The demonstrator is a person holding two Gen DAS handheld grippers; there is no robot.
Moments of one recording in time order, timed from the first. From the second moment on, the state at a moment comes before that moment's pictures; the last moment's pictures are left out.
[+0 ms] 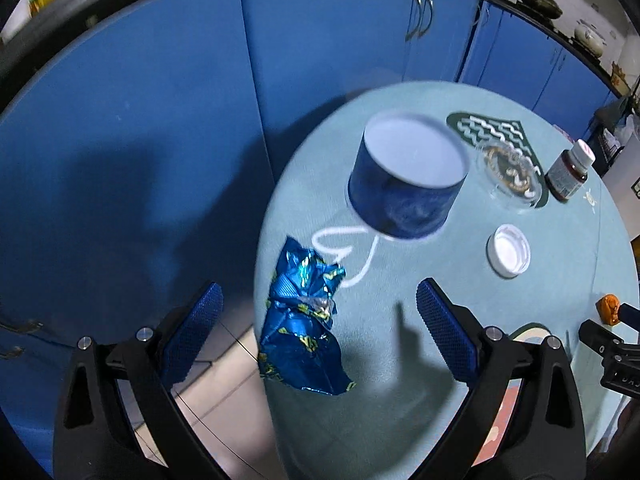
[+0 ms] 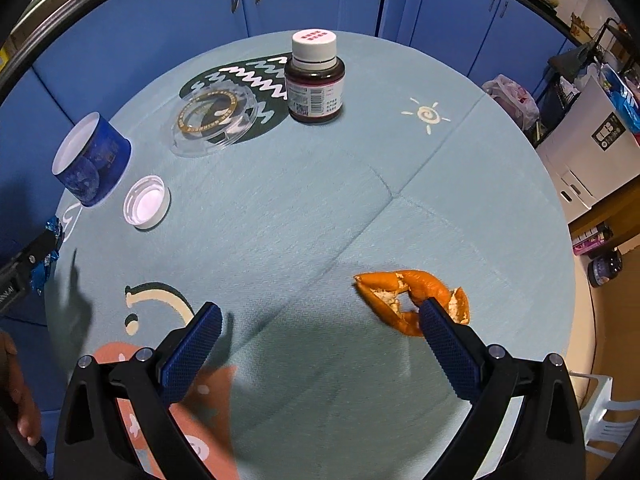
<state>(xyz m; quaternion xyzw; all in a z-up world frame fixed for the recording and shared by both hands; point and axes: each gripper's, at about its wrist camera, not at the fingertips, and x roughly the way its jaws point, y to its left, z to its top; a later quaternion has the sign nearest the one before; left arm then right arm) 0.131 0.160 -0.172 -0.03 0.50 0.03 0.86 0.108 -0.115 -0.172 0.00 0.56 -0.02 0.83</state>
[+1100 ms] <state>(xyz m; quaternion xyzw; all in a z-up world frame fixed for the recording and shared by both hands) 0.131 0.133 -0.159 -0.03 0.50 0.03 0.86 0.096 -0.115 -0.148 -0.01 0.53 0.01 0.85</state>
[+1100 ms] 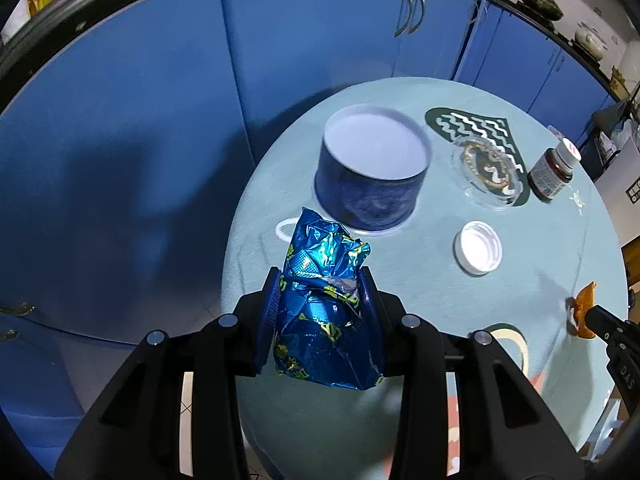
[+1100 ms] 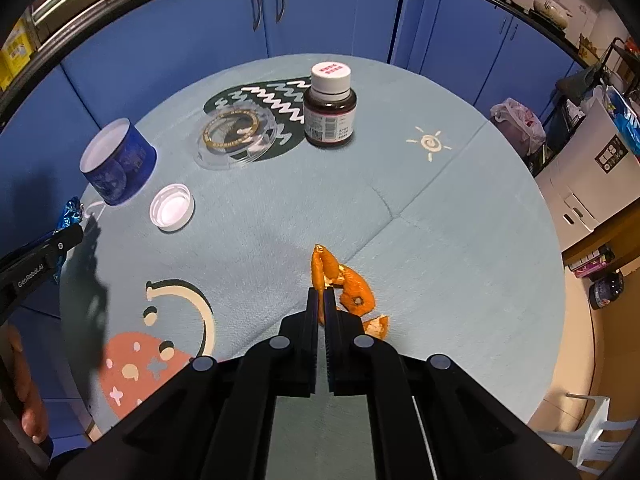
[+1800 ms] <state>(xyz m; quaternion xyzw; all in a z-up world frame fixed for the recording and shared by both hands) 0.117 0.052 -0.120 0.01 0.48 -0.01 0.88 0.077 -0.169 -0.118 0.03 0.49 0.02 0.87</state>
